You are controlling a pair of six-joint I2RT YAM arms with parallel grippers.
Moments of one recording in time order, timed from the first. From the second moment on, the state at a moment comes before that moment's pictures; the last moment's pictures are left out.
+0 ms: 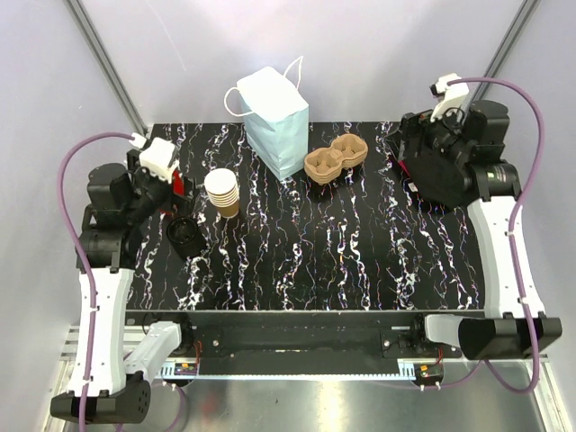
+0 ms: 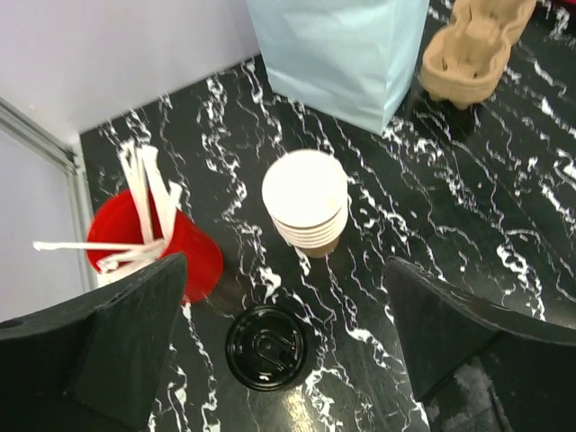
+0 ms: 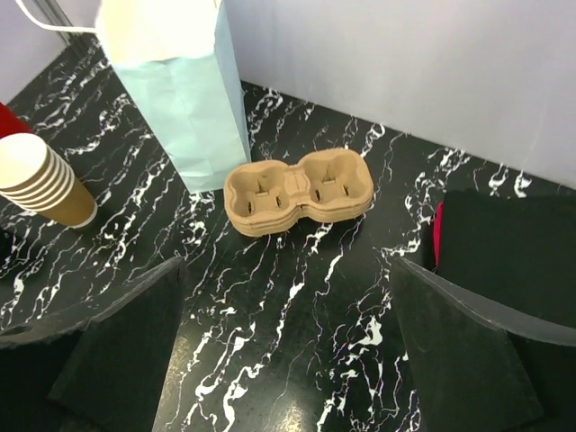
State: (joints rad) left arm 0.01 0.87 1.23 -0.67 0.35 0.27; right arm 0.02 1.24 1.52 -0.52 -0.43 -0.07
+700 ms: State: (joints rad) left arm 0.01 0.85 1.03 -0.65 0.34 0.29; right arm 0.16 1.85 1.73 -0.46 -0.25 -0.15
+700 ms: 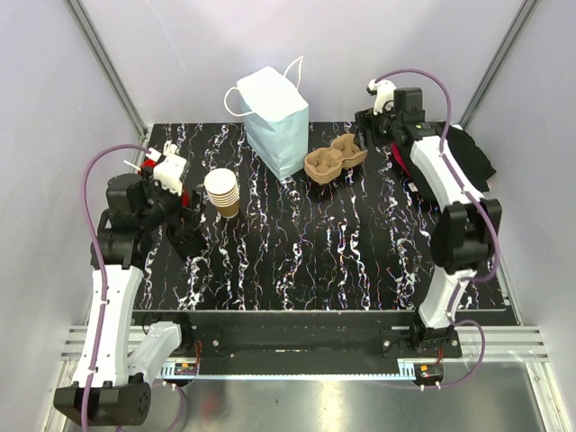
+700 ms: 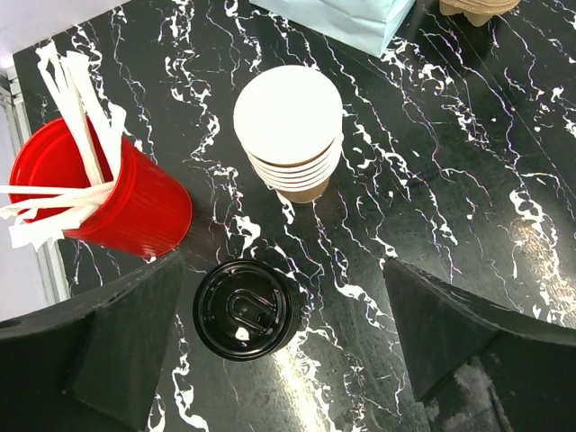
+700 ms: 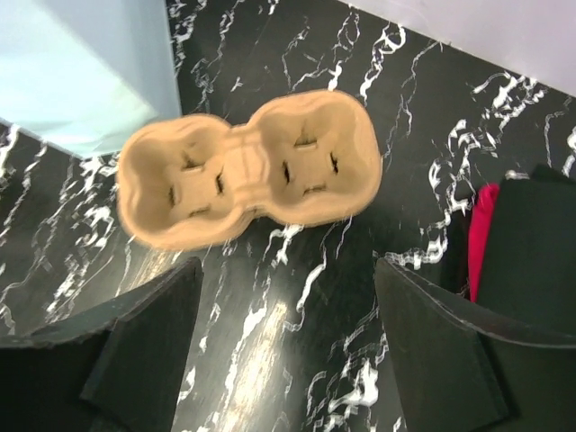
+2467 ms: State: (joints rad) left arm 0.05 0.87 0.99 -0.63 0.38 0.27; right arm 0.28 2.41 2.17 -0.55 -0.06 -0.26
